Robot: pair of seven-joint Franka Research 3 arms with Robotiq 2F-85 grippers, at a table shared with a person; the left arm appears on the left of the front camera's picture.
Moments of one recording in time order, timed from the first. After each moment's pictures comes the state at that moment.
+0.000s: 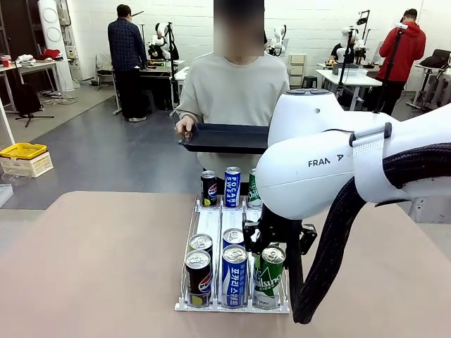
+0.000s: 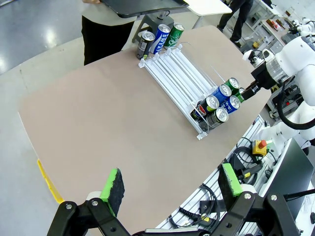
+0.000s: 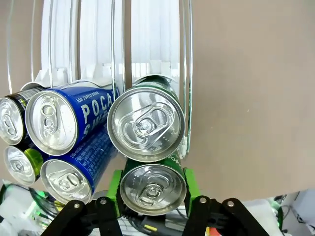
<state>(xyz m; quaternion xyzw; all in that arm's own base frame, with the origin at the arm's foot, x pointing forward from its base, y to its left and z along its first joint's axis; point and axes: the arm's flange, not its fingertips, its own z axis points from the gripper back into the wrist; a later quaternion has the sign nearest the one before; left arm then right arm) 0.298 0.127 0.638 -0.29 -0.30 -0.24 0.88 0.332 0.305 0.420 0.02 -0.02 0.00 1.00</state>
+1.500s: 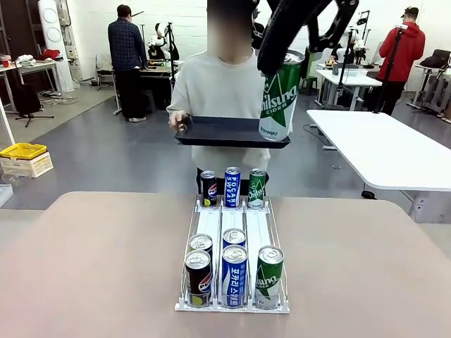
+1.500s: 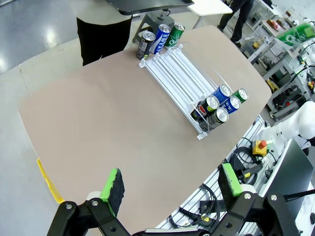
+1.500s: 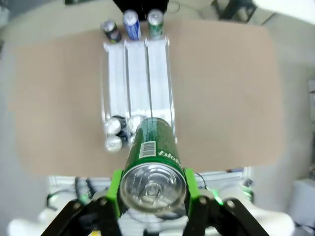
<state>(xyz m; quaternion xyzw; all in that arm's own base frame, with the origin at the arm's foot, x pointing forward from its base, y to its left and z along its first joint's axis) 0.298 0.127 0.638 -0.29 -0.30 -0.24 0.88 0.321 0.328 0.777 0.01 -0.14 -0.04 0.99</state>
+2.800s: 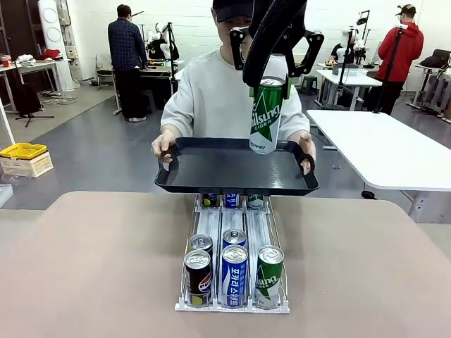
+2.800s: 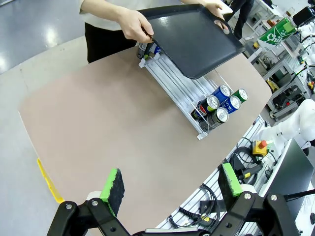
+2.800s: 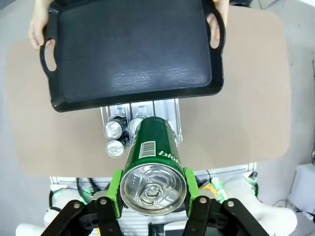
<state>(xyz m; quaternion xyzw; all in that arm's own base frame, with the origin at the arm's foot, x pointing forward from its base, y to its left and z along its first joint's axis) 0.298 0.127 0.638 -0.29 -0.30 -0.24 0.88 0.378 0.340 0.745 0.01 -0.09 -0.05 1.00</state>
